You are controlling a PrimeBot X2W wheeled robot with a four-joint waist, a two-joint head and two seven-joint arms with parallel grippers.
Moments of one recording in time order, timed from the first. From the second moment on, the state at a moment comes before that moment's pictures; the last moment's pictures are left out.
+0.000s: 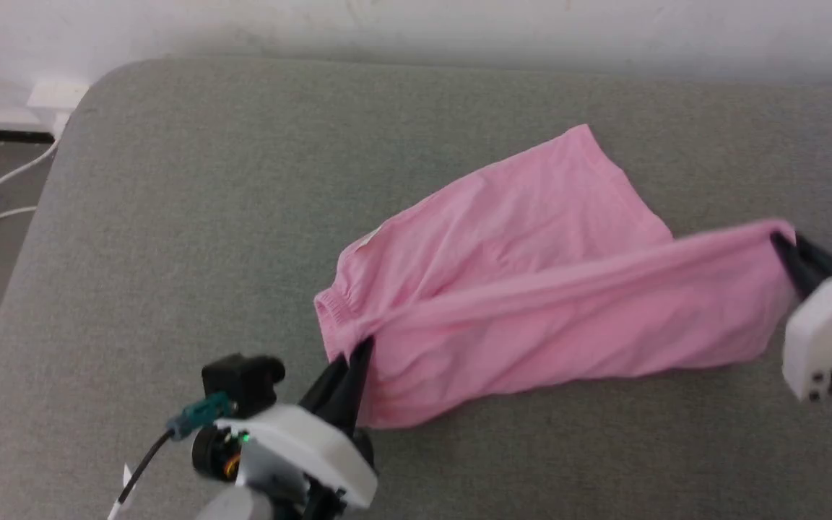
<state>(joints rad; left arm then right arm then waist) -0.09 0.34 -0.55 -0.12 -0.79 0.23 0.00 -0.15 -0.37 -0.03 -0.27 0.23 0.13 0.61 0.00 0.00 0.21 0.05</state>
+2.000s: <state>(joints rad) -0.22 0.22 -0.67 0.21 -0.63 0.18 -0.17 -0.17 -0.16 -0.11 0.03 0.26 0.13 0.09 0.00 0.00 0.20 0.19</state>
